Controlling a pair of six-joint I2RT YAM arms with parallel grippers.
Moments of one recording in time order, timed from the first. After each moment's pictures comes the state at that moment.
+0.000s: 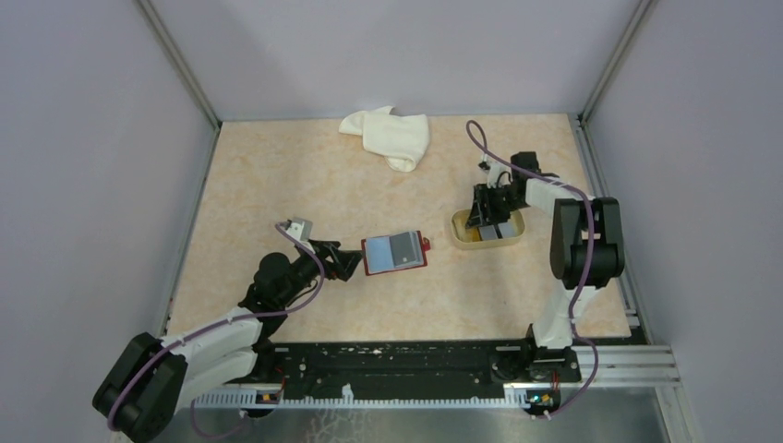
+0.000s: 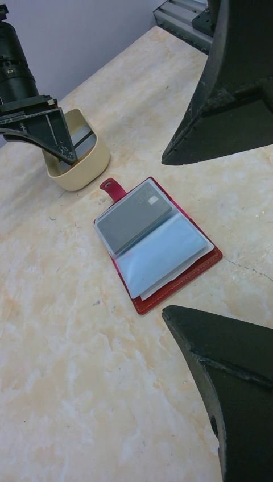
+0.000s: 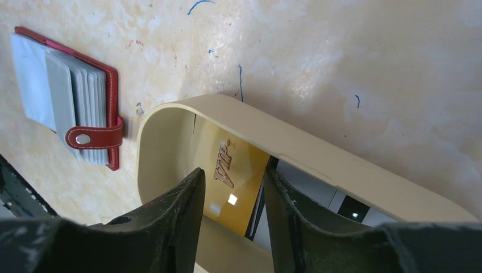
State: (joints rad) left arm -0.57 0.95 0.10 0.76 0.10 -0.47; right arm 0.04 1.83 1.13 -0.49 -0.60 -0.16
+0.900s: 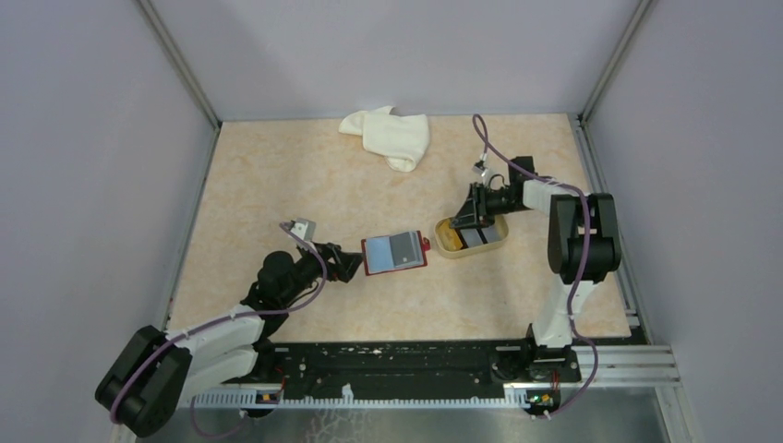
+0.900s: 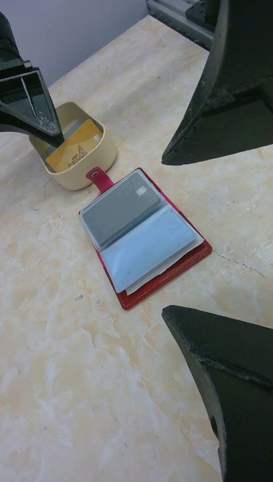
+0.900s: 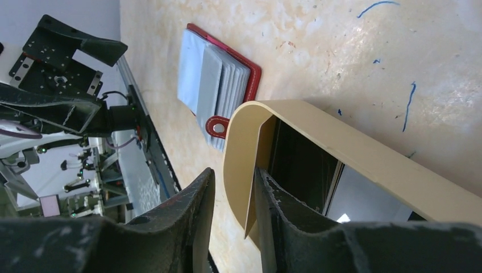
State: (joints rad) left arm -0.57 0.99 0.10 0.74 0.10 -0.47; right arm 0.04 1.87 1.12 -0.47 -1.06 -0.02
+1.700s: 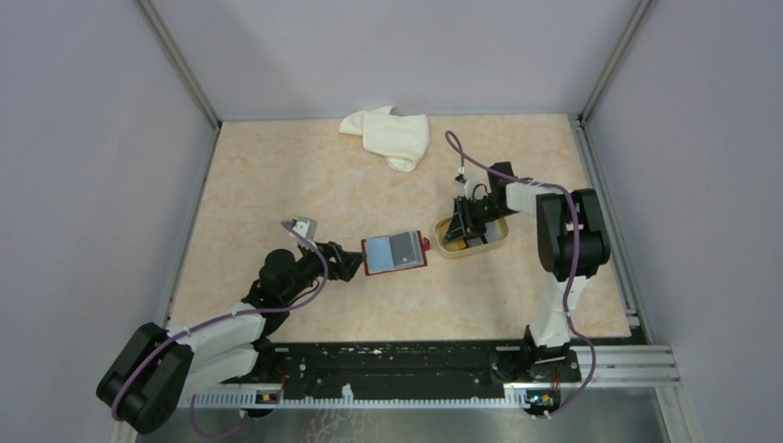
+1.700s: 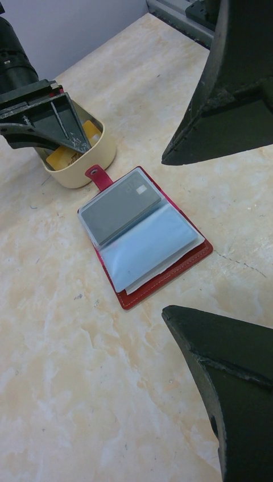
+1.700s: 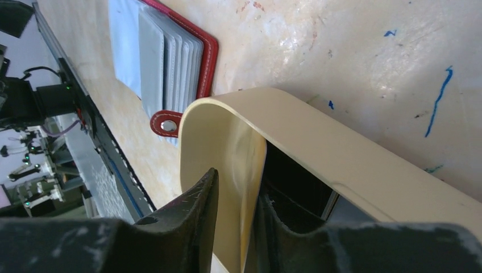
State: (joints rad) left arm -0.57 1.01 0.12 0.73 0.10 -0.47; right arm 0.14 1.92 1.12 -0.53 -0.87 -0.09
